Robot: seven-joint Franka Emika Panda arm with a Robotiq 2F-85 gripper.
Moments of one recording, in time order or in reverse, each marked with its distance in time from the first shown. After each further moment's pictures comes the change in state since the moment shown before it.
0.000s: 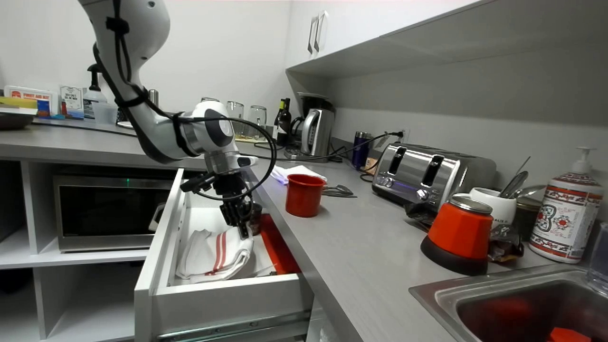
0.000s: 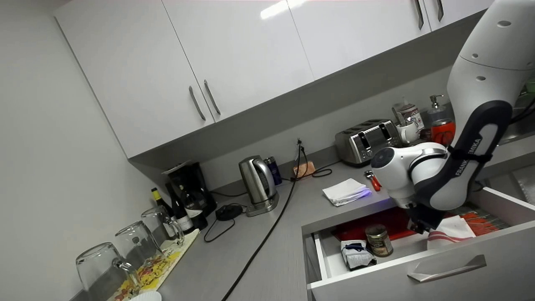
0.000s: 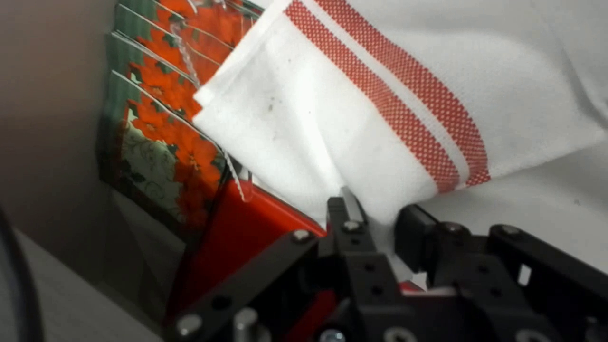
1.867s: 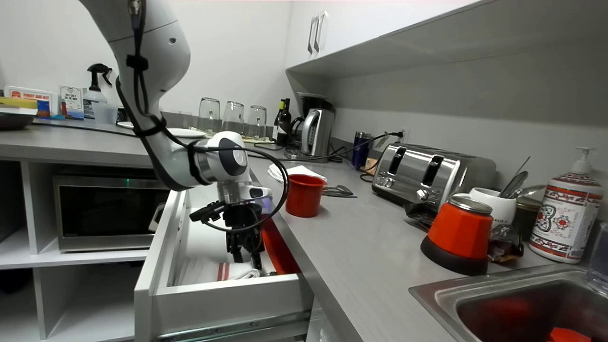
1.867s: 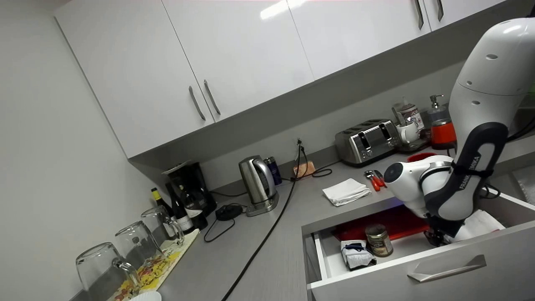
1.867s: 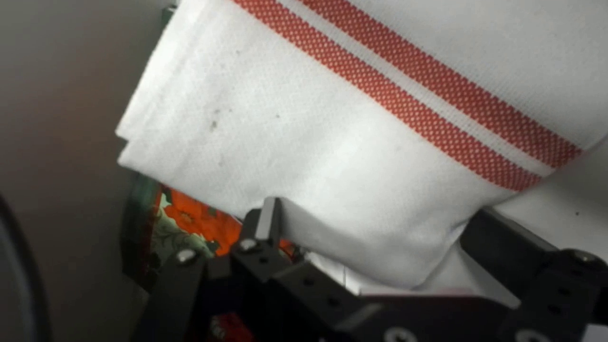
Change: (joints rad) arm -0.096 0.124 0.018 0.056 0.011 -0.077 -0.013
